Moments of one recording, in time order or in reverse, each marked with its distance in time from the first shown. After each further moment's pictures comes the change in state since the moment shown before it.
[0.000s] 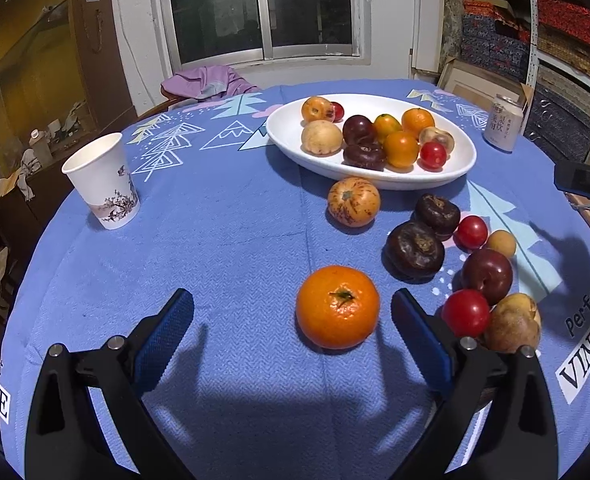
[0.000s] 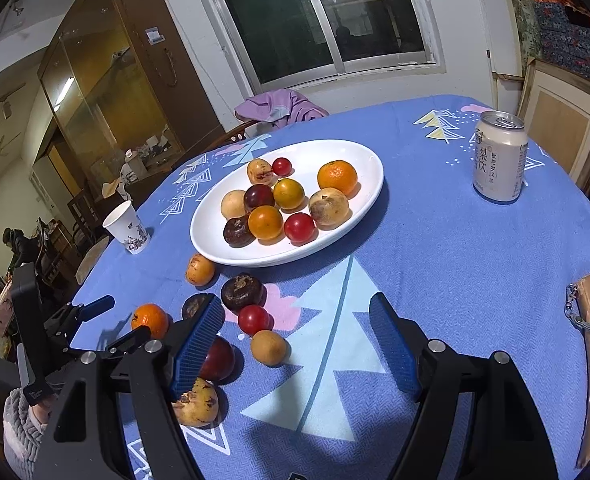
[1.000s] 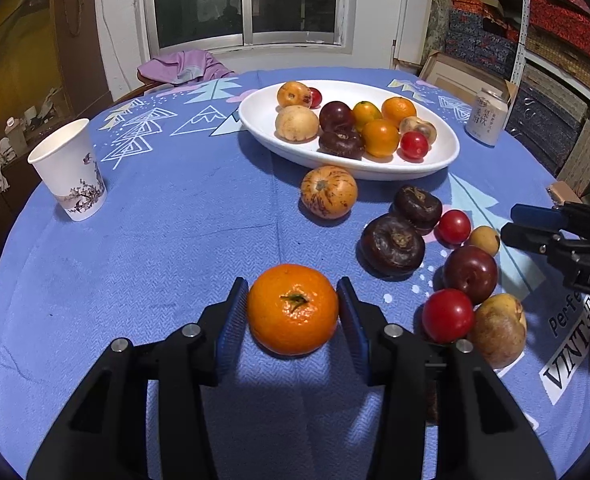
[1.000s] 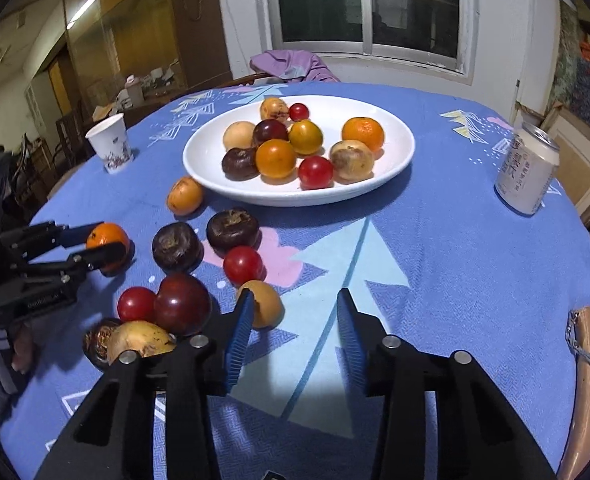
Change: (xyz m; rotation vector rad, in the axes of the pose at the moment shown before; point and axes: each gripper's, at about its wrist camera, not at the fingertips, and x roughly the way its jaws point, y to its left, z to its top) left arm 0.014 -0.004 0.004 -0.009 0.054 -0.095; right arm 0.038 0.031 -0.027 -0.251 0.123 -0.115
